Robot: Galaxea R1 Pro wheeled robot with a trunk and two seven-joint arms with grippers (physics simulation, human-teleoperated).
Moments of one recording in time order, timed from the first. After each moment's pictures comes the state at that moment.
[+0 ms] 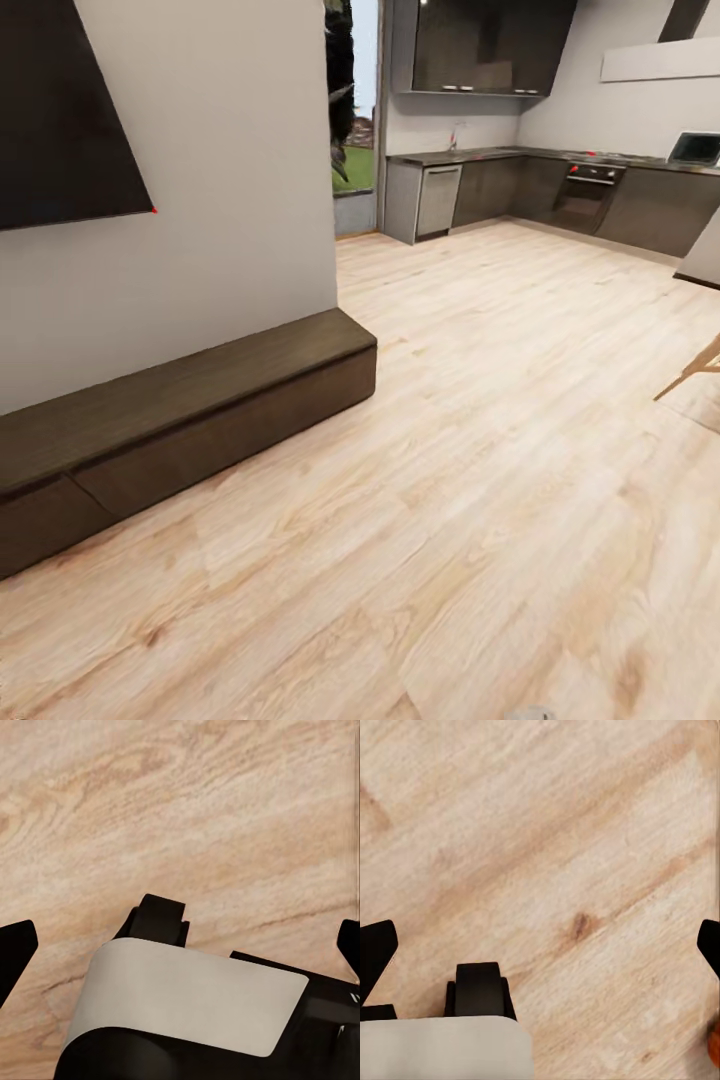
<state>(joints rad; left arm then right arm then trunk) -0.40 -0.05 -0.88 -0.02 1.11 -0.07 0.18 -0.42 0.02 0.40 -0.01 -0.31 -0.12 -0.26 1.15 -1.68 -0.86</state>
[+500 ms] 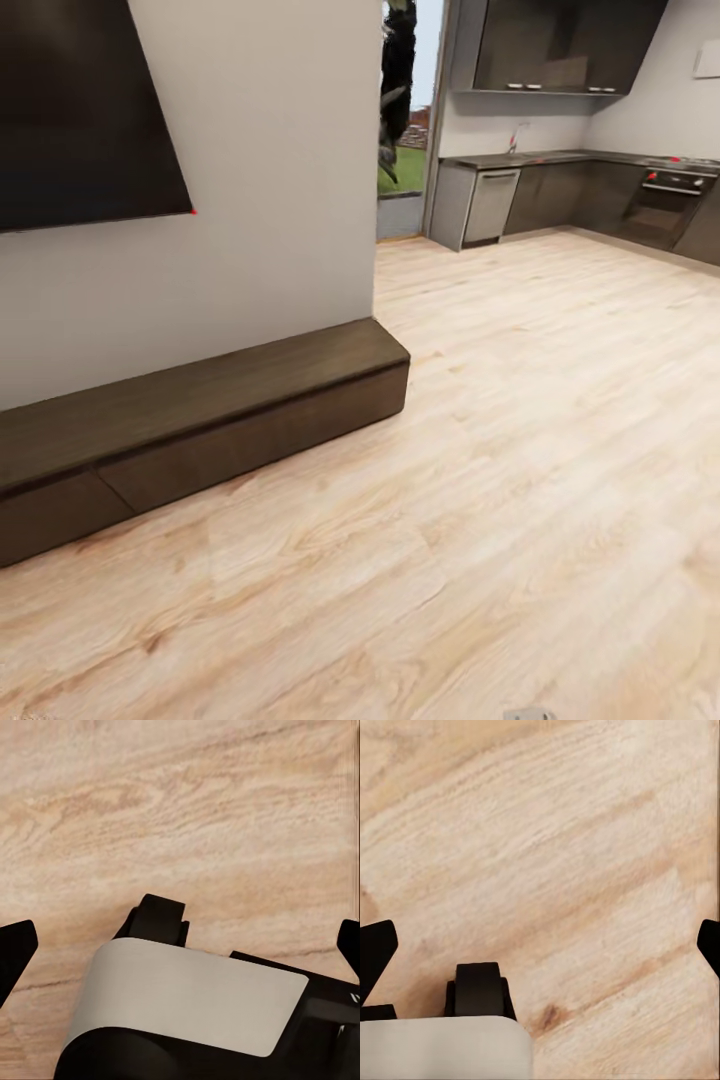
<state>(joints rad) -0.40 -0.05 -0.88 -0.02 1.11 -0.07 0.18 -0.42 0.02 0.40 -0.01 -0.31 -0.12 -0.26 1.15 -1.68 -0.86</state>
